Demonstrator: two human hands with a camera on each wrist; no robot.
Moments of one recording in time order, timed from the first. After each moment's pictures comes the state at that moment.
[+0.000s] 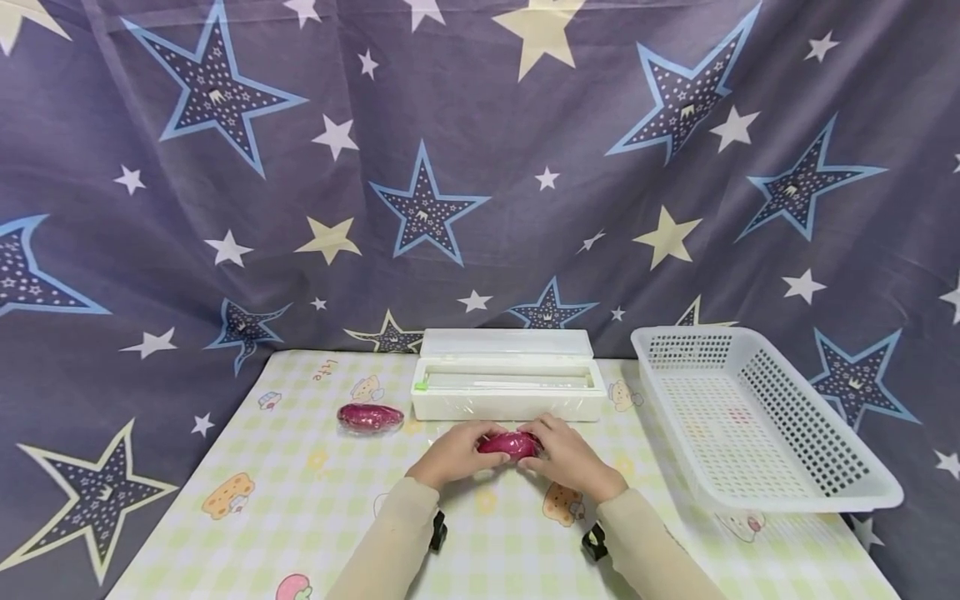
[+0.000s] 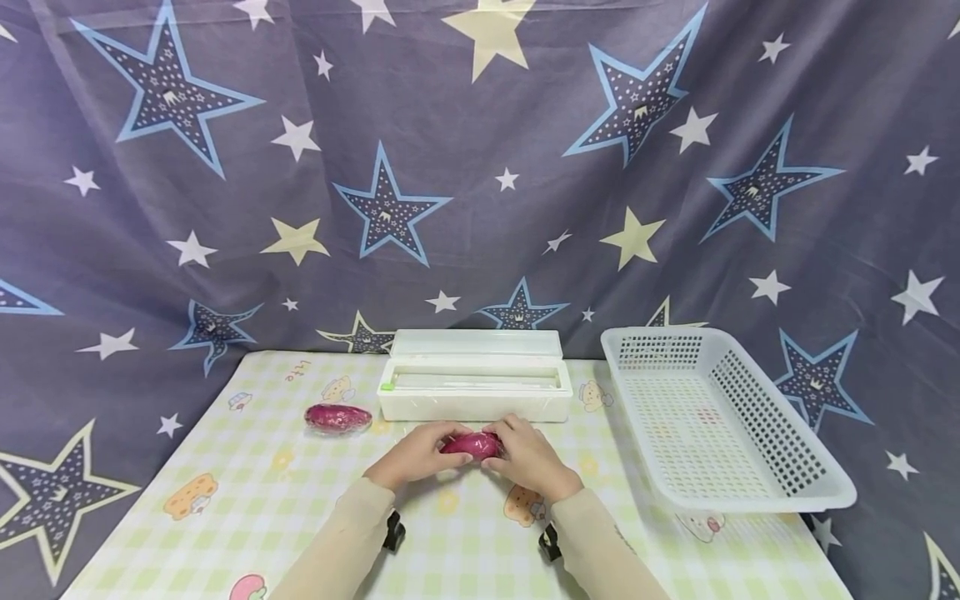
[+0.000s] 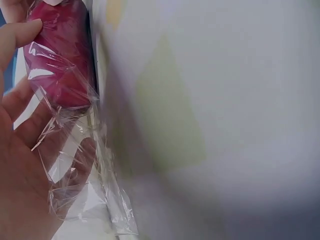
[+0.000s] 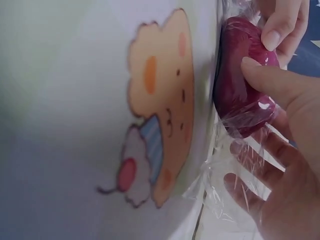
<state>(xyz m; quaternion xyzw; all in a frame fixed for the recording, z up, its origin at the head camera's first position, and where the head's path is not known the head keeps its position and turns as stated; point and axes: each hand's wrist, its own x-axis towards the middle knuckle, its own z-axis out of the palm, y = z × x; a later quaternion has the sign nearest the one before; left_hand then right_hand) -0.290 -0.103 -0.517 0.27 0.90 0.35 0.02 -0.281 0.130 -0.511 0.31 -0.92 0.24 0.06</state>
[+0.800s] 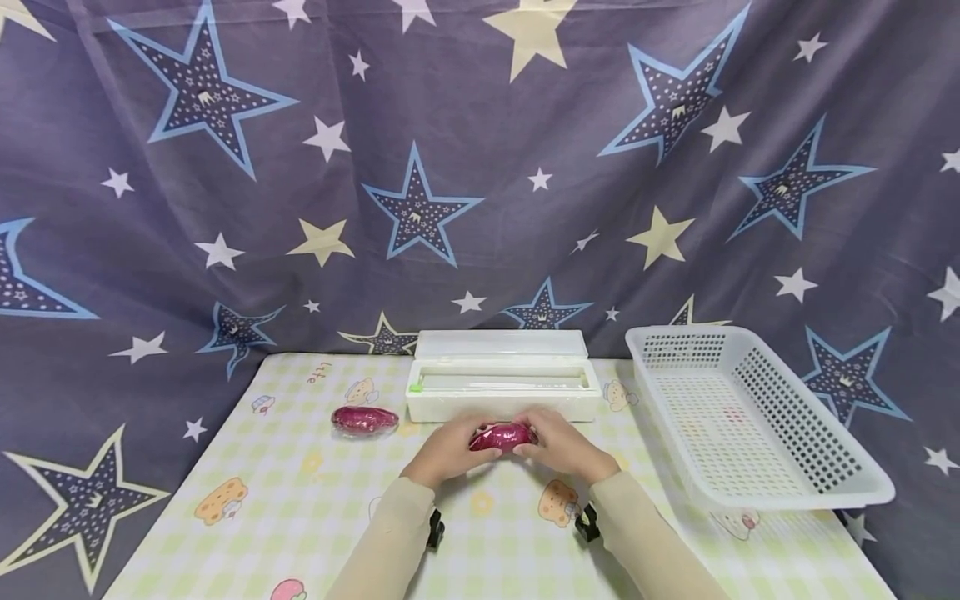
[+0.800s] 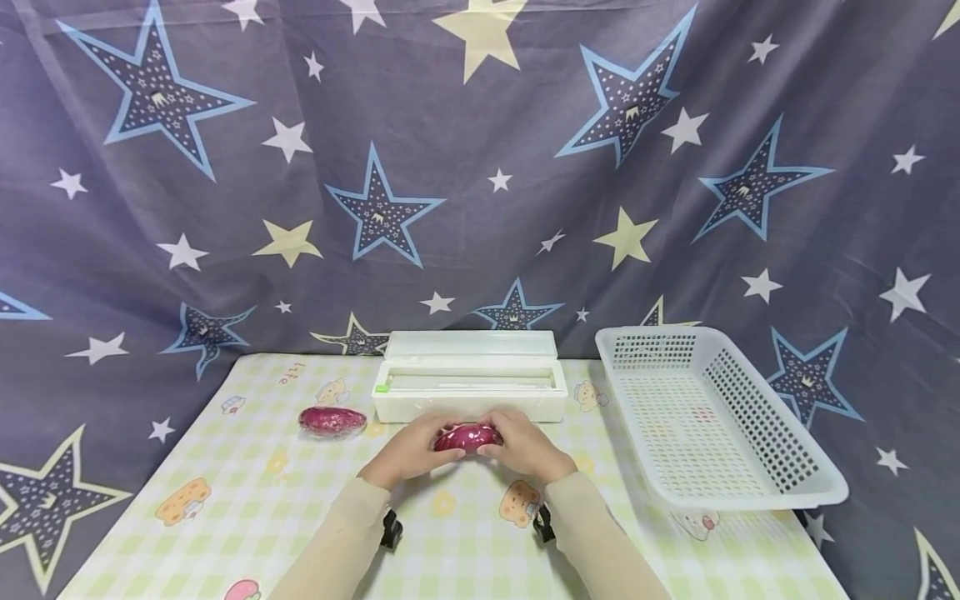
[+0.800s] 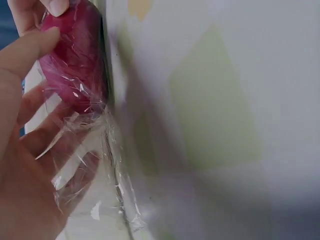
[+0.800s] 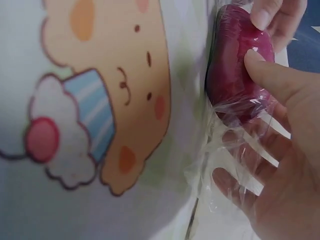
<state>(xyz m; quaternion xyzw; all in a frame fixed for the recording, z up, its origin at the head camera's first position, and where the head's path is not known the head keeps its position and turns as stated) -0.294 -0.103 -0.510 0.26 0.92 0.31 -0.01 -0.305 0.134 -0.508 0.32 -0.89 0.32 0.00</state>
